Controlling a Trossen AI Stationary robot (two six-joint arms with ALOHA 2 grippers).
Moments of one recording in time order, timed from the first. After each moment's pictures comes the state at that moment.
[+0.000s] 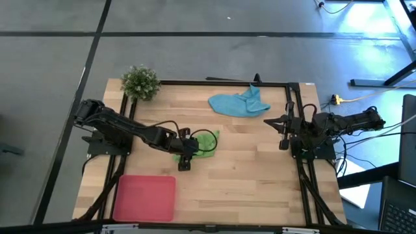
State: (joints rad) left arm -0.22 1.56 0.99 -0.43 -0.22 -0.23; right arm 0.26 0.40 0.47 -0.11 0.47 -0.27
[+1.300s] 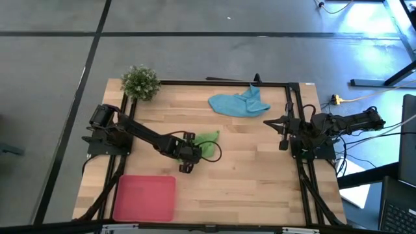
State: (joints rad) left arm -0.24 1.76 0.99 -0.38 -0.33 -0.06; right arm 0.26 0.40 0.47 -0.15 0.47 -0.27
